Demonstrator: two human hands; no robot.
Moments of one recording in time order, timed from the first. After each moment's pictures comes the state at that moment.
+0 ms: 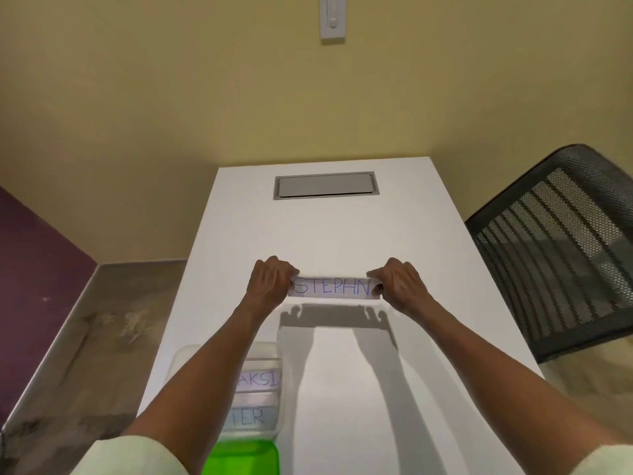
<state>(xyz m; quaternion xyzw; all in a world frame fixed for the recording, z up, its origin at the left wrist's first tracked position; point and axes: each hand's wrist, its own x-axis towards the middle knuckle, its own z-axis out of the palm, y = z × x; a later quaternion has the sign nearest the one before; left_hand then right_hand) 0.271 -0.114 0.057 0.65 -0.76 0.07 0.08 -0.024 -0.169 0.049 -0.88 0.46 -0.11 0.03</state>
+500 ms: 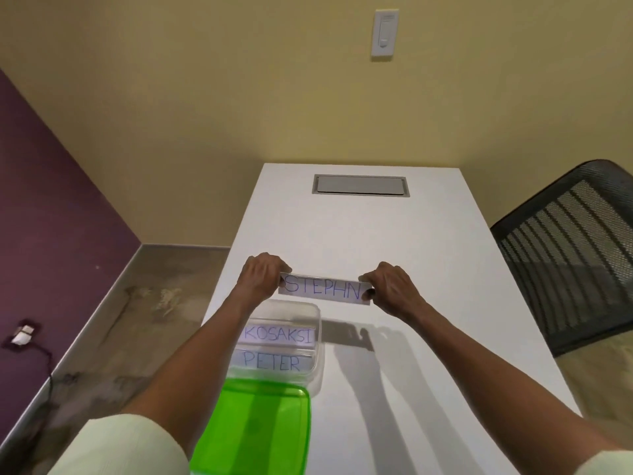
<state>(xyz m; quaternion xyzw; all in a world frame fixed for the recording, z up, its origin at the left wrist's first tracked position) 0.341 0.007 0.092 0.72 -0.69 -0.02 0.07 0.048 -0.056 0.094 -0.90 0.42 -0.09 0.06</state>
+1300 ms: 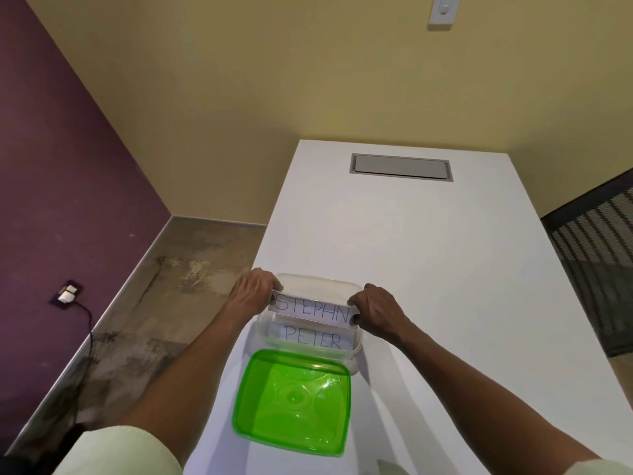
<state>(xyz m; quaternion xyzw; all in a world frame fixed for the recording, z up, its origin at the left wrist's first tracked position) 0.415 0.108 0.065 0.78 -0.61 -0.12 0.04 0.150 0.029 0.049 -0.92 0.38 0.02 0.10</state>
